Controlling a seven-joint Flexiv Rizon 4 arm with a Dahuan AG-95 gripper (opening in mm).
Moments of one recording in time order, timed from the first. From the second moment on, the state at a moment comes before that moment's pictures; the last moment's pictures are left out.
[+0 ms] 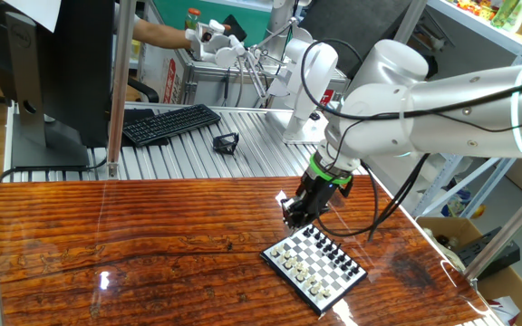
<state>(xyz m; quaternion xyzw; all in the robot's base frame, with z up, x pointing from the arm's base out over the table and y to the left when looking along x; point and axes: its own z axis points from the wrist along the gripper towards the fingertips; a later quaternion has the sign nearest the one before) 0.496 0.008 0.157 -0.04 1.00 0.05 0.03</state>
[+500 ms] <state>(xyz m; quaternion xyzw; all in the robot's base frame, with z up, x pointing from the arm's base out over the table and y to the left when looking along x) 0.498 0.034 0.147 -0.01 1.00 0.06 0.02</state>
